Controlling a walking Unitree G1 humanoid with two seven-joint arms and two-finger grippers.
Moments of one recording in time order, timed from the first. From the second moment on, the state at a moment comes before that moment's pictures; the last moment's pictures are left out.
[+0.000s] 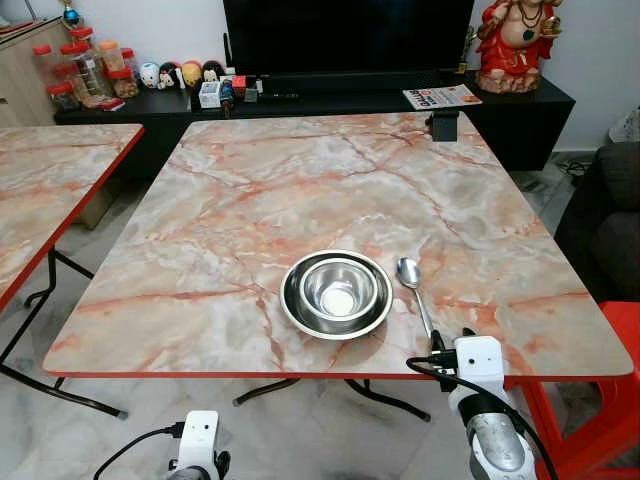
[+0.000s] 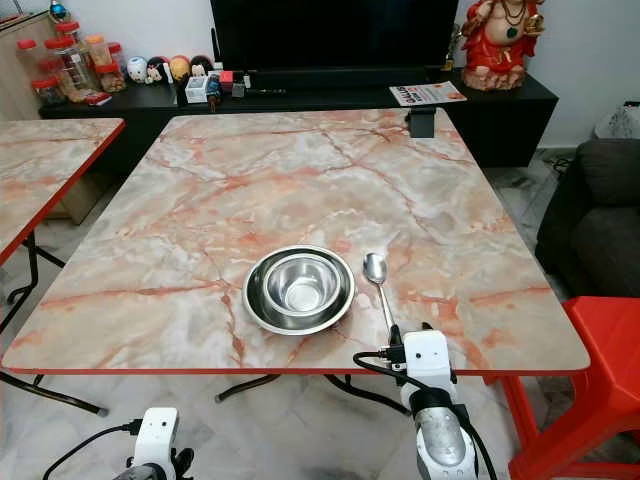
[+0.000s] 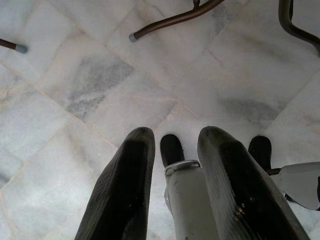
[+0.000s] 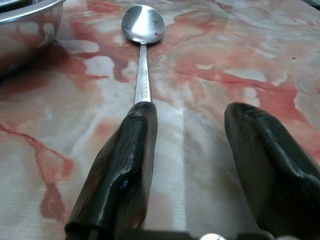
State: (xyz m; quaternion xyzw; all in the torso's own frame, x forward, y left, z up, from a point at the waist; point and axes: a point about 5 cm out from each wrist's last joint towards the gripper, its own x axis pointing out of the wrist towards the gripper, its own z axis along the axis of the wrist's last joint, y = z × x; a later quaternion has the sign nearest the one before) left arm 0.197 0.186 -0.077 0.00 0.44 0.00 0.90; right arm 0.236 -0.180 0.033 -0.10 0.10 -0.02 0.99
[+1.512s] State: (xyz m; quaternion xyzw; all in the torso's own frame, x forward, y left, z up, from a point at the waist) left arm 0.198 0.186 -0.076 0.00 0.44 0.00 0.90; right arm 0.236 -0.174 0.033 -0.08 0.10 0.00 0.99
